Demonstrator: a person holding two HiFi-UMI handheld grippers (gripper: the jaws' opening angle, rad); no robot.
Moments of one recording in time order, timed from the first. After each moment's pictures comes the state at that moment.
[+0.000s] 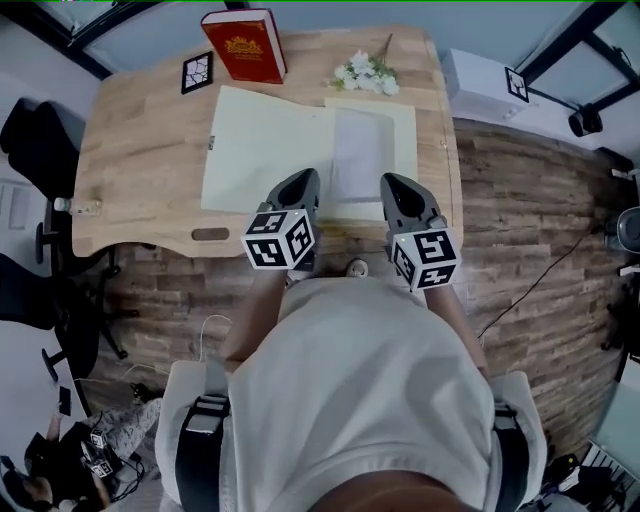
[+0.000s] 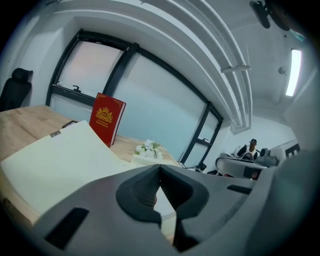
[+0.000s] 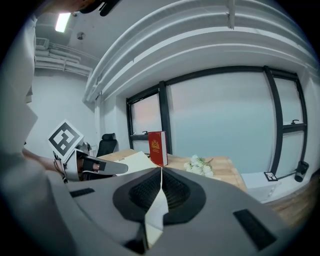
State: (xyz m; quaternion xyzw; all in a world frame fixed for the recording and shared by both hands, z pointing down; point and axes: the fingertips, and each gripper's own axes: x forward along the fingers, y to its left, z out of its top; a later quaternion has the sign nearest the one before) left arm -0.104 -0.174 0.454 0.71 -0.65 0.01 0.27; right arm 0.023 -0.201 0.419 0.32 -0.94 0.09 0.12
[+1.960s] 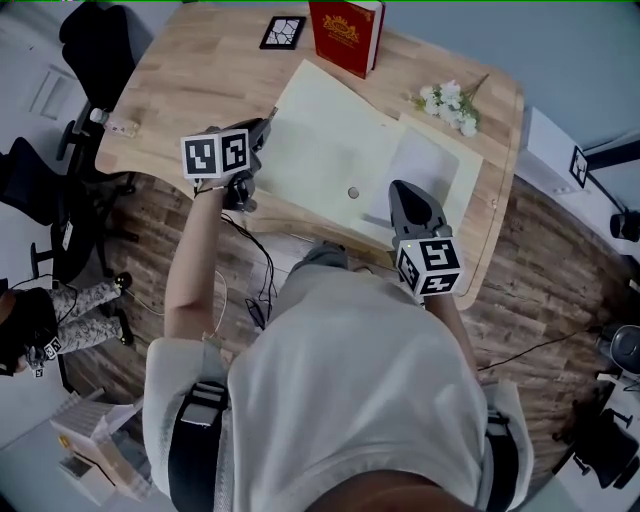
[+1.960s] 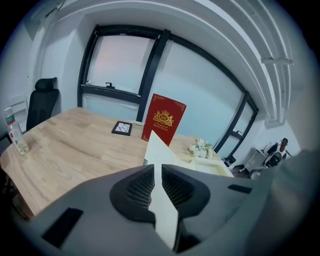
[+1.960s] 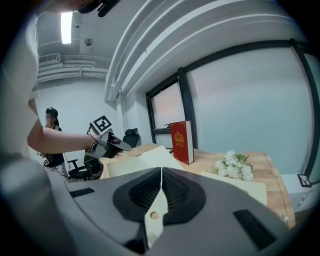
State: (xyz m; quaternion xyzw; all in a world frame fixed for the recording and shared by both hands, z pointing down) left arm -0.341 -0.151 0.468 0.58 -0.72 0.09 0.35; right arm -0.075 -0.212 0.450 0.17 -0.97 0.10 0.15
